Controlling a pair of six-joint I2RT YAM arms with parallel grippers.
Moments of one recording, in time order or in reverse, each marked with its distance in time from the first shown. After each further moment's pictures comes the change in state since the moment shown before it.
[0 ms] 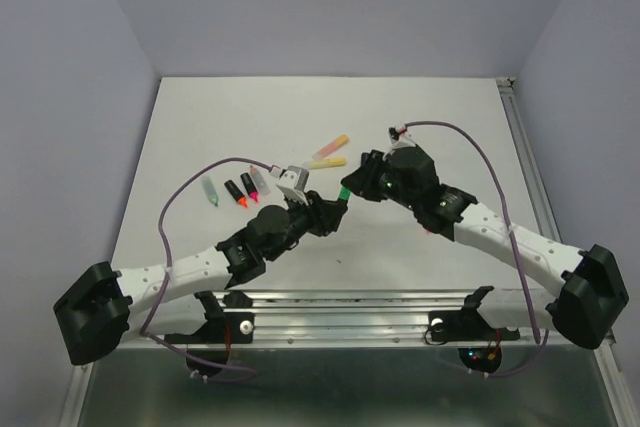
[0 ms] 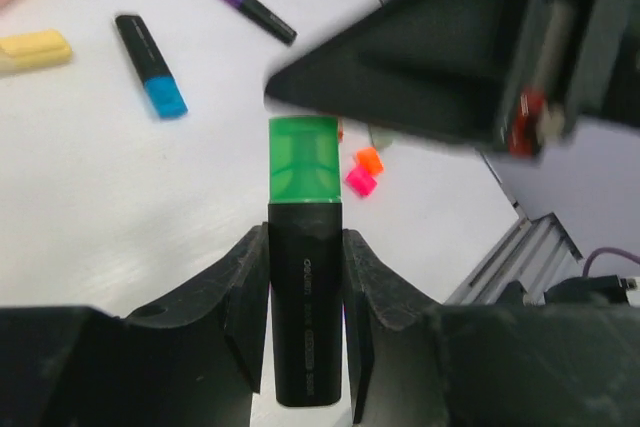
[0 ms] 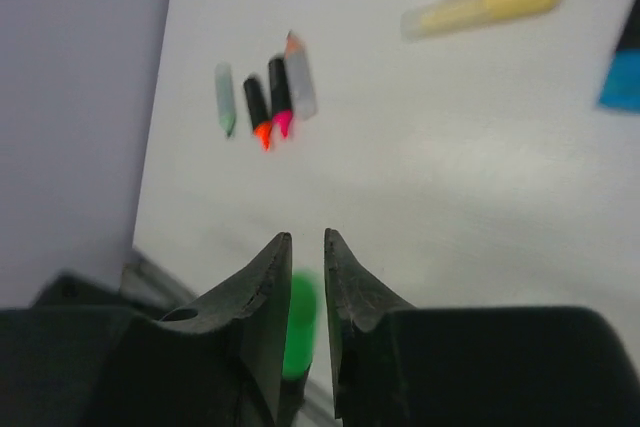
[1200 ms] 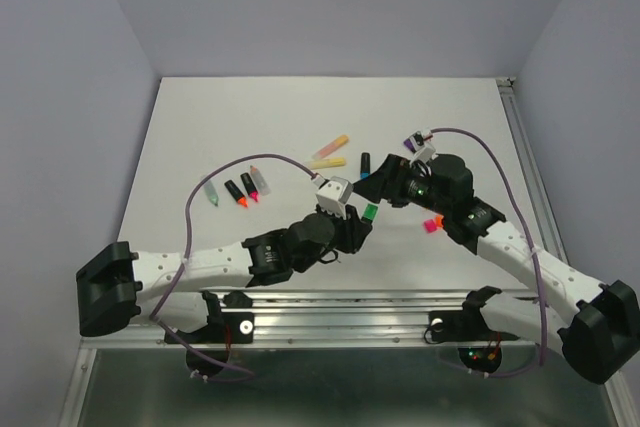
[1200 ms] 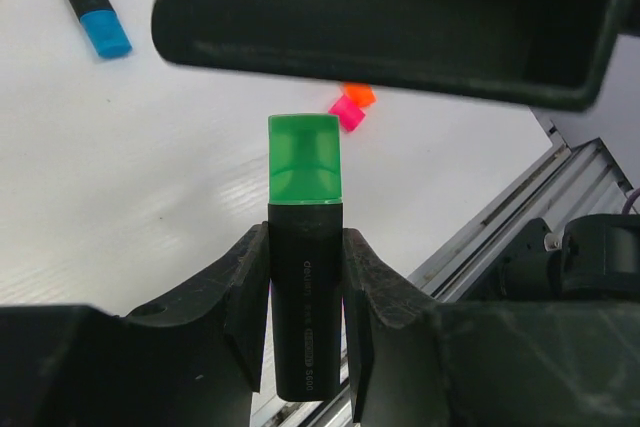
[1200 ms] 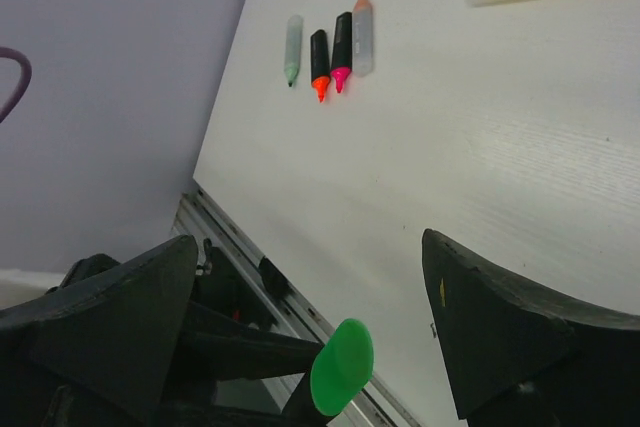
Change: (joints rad) left arm -0.249 0.130 0.235 -0.282 -0.204 0.011; right arm -0.211 -0.161 -0.173 0.124 -0.441 -0.038
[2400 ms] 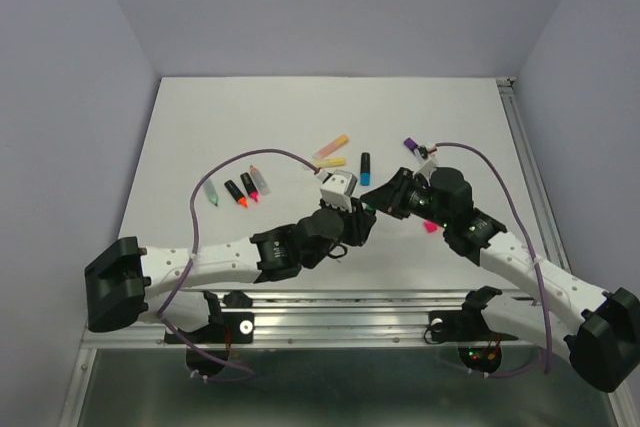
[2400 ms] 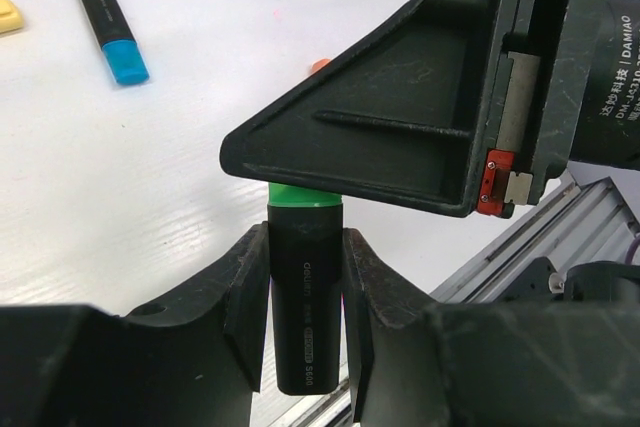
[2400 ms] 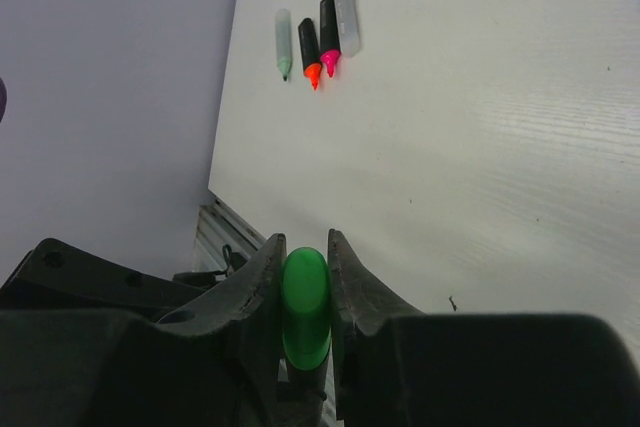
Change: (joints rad) left arm -0.001 0.065 0.075 -0.003 -0.085 -0.012; right arm 0.063 -0.076 -0.097 -0.003 0.075 0.151
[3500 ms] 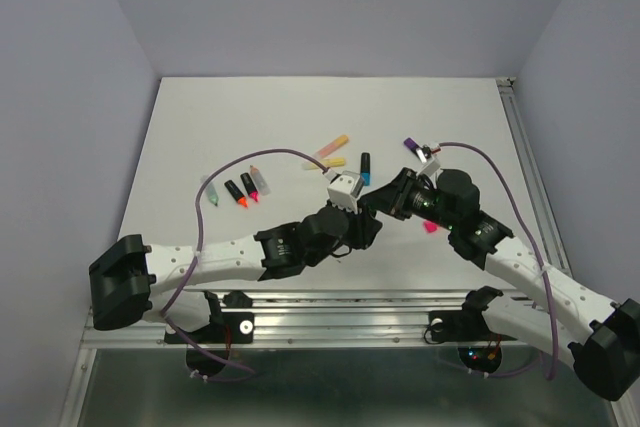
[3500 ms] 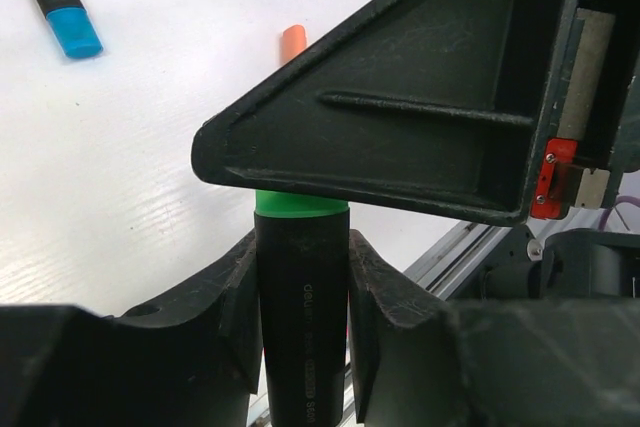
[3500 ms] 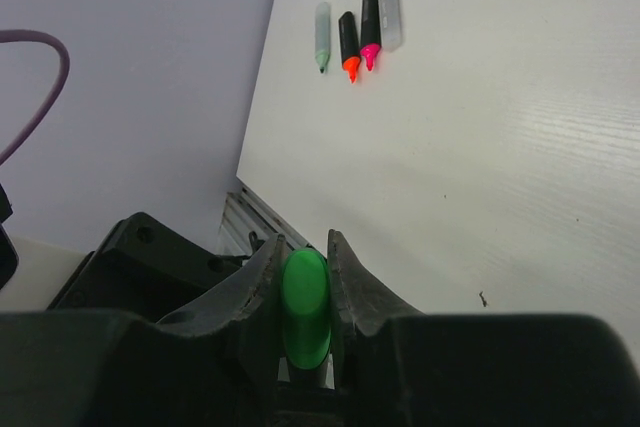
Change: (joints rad) left arm 0.001 0.035 0.035 -0.043 0.094 -0.026; right arm 0.000 -0.059 0.000 0.002 -0.040 0.014
